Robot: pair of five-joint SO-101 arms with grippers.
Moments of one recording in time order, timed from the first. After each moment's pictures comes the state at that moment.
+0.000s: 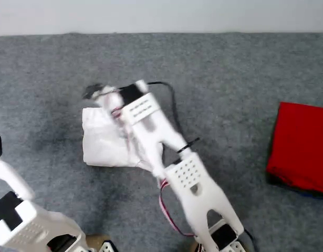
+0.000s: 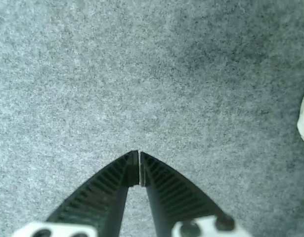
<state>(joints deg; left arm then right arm) -48.9 7.3 -10.8 99.2 -21.8 -42.9 62.3 -74.9 100.5 30.0</state>
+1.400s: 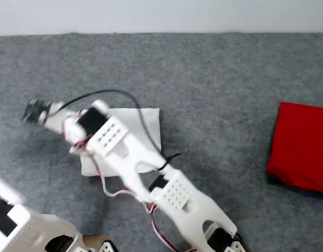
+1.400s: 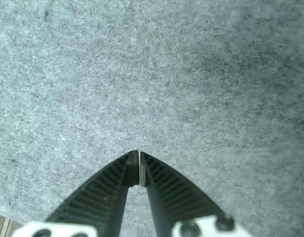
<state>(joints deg) -58.9 7.3 -13.7 99.2 -21.8 -53.8 52.6 -75.1 100.7 24.7</state>
